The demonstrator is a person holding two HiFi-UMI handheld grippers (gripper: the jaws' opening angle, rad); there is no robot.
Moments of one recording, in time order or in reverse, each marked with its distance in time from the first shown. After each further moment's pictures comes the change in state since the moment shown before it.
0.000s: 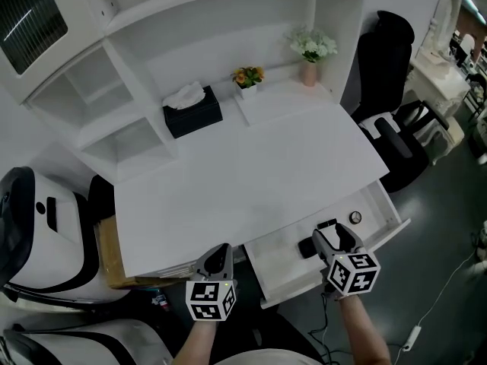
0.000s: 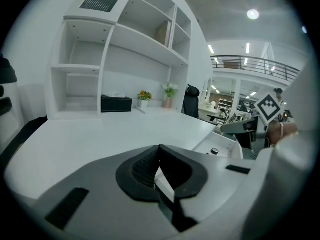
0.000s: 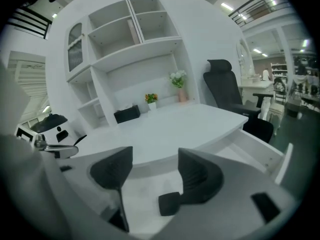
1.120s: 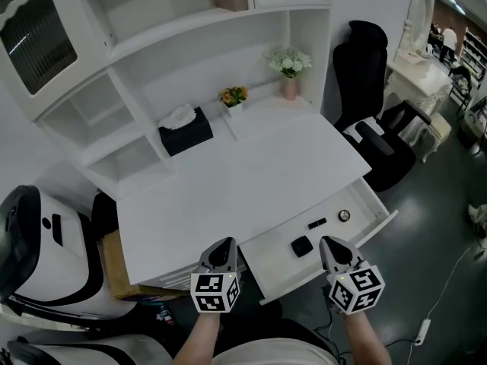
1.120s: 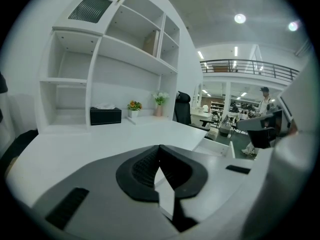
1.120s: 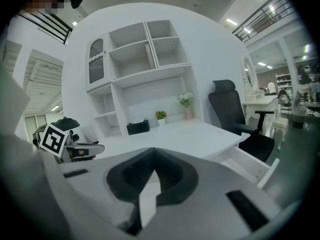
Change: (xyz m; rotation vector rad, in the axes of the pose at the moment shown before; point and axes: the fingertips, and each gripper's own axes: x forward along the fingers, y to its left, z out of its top) left arm -0.005 -0.033 0.033 0.072 -0.084 -0.075; right arm -0.090 0.036 0.021 -0.078 -0.173 0.051
